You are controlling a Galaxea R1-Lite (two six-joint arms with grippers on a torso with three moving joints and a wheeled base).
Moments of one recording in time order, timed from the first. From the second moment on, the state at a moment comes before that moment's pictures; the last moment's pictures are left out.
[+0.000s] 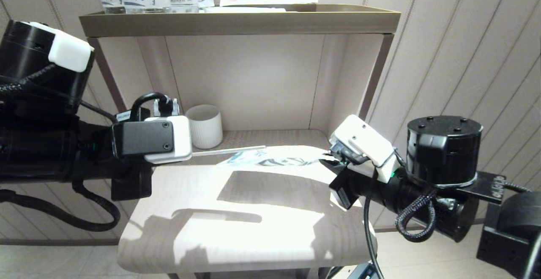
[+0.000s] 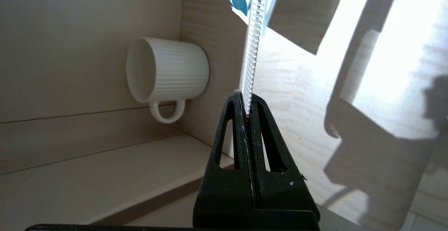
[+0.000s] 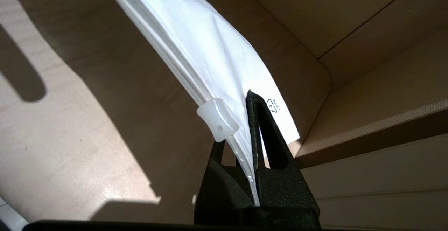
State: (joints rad) left arm -0.57 1.42 -1.18 0.34 0.03 1.08; right arm 0.66 1.60 -0.73 -0.67 -0.16 -0.40
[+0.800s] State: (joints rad) left arm -0.74 1.57 -1.32 0.34 0.14 1.06; right arm 0.61 1.63 -0.71 -0.81 -0.16 -0.43
